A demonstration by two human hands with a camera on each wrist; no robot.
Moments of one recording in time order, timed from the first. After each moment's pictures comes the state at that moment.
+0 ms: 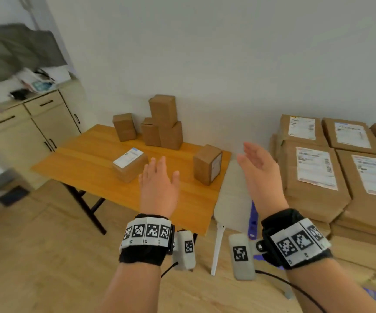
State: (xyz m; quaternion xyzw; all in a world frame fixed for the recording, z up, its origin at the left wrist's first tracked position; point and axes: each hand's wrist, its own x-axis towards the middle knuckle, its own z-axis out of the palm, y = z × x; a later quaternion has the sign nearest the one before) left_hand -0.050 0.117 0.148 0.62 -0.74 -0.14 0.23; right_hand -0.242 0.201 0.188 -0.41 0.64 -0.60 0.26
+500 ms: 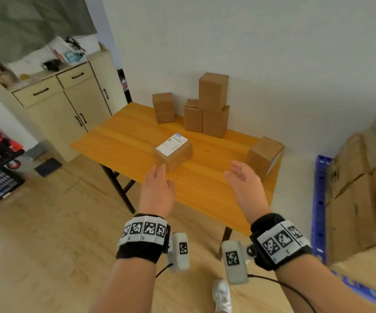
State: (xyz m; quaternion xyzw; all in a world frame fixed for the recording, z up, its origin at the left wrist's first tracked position) left_hand 0.112 0.024 0.096 0.67 -0.69 -0.22 0.17; right_hand -0.092 0.071 0.108 -0.43 0.69 -0.45 0.37
